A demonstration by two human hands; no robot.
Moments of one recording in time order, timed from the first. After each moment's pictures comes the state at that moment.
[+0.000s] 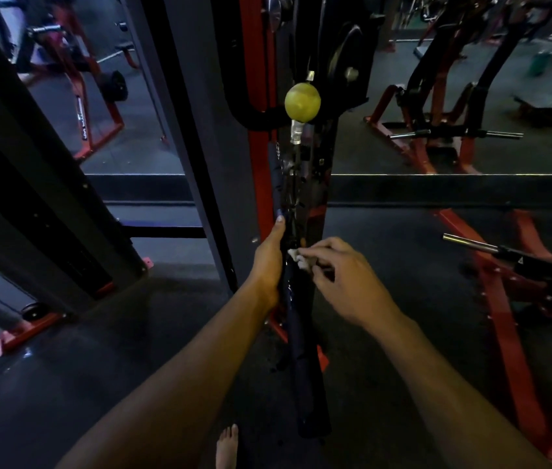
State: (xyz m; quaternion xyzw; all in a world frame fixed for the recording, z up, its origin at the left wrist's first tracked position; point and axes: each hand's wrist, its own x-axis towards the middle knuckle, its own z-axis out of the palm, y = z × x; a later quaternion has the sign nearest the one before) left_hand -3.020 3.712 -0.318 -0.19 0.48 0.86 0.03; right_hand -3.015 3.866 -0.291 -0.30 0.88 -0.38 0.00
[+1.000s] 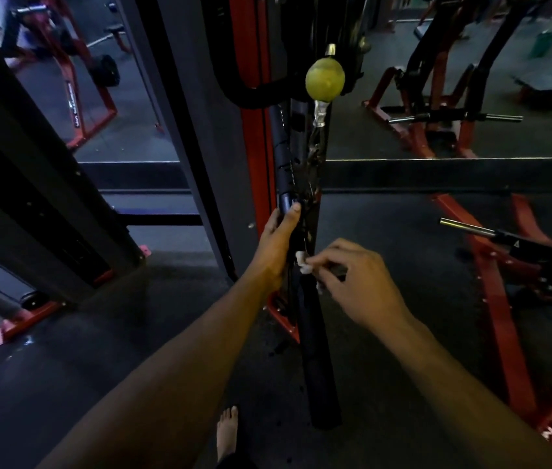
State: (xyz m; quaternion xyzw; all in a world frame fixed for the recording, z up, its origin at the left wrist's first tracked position) left_hand -3.038 3.718 -0.354 -0.13 0.57 0.81 -0.05; right_hand -2.991 3.894 -0.298 -0.30 0.88 -0.36 -0.04
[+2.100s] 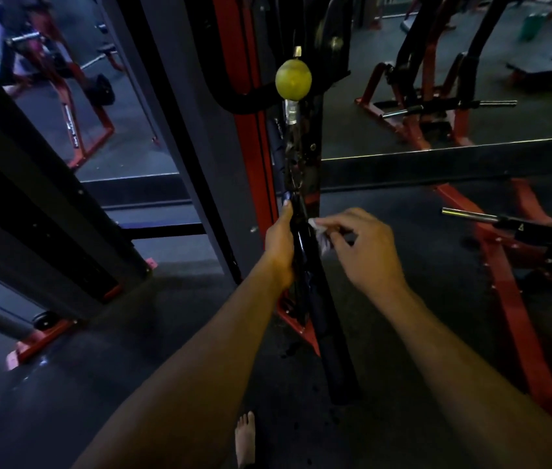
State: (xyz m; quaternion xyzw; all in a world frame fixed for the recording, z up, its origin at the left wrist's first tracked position) left_hand -3.026 3.737 -0.320 -0.24 0.54 0.81 0.01; right_hand -3.011 3.883 -0.297 -0.24 0.85 -0.46 -0.14
